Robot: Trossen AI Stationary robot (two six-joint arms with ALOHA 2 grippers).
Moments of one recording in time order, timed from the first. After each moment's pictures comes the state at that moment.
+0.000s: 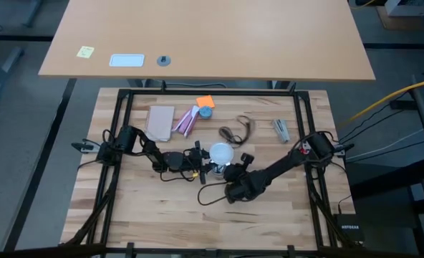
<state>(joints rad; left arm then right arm) -0.15 2.20 0.68 1.54 -0.33 -0.13 0.40 2.02 1.09 -0.50 0.83 0.67</state>
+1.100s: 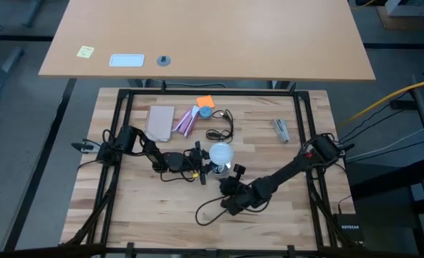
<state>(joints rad) -0.15 2.20 0.68 1.53 -0.34 -0.13 0.50 1.98 1.08 -0.17 0.75 0.54</state>
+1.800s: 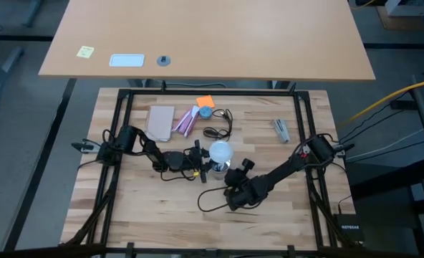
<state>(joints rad) -0.15 2.20 0.68 1.53 -0.36 -0.13 0.46 2.03 1.08 -0.43 0.88 0.79</state>
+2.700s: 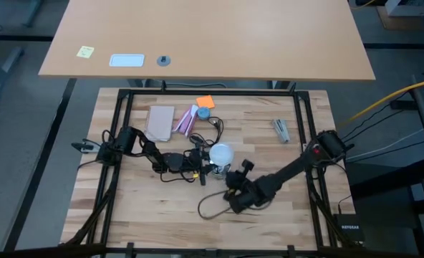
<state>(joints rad) -0.17 2.20 0.68 1.52 -0.34 -0.16 0.51 1.90 1.09 -0.39 0.86 0.75</state>
